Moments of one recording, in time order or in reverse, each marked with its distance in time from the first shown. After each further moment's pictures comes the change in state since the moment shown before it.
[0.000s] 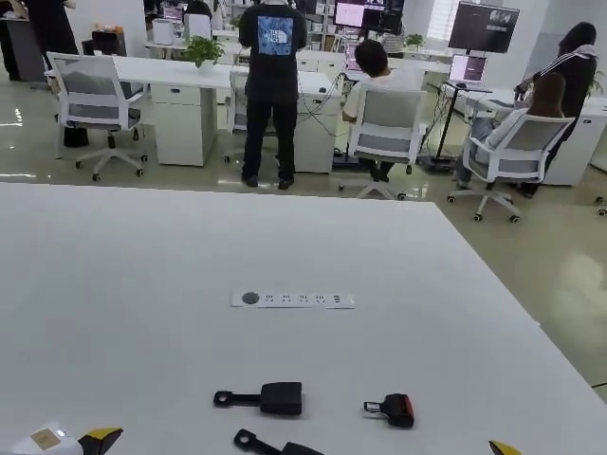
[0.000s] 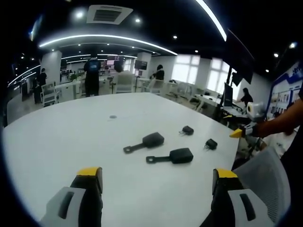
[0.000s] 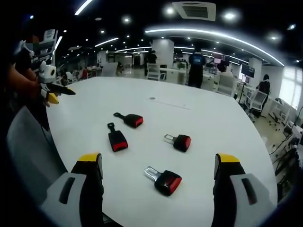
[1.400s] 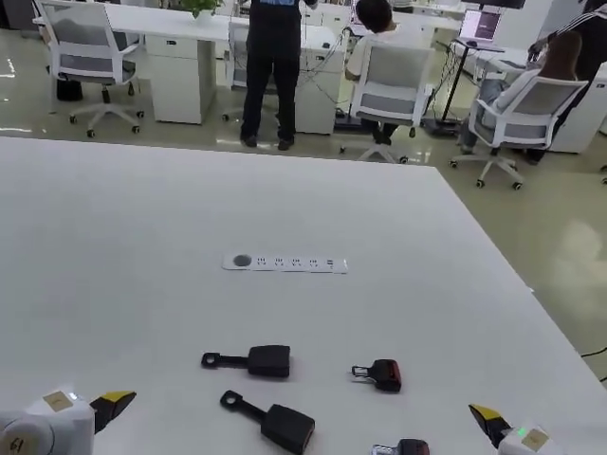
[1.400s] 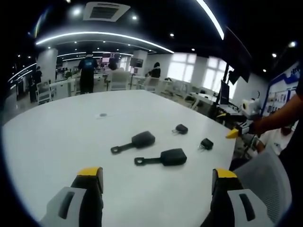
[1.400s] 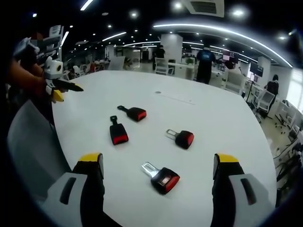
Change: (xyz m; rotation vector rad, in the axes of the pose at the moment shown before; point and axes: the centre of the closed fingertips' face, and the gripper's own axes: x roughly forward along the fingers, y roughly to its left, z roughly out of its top) left arm 0.034 -0.028 -0.002 -0.002 0.026 -0.051; right arm 0.009 -0.004 -0.009 -0.037 0.059 0.080
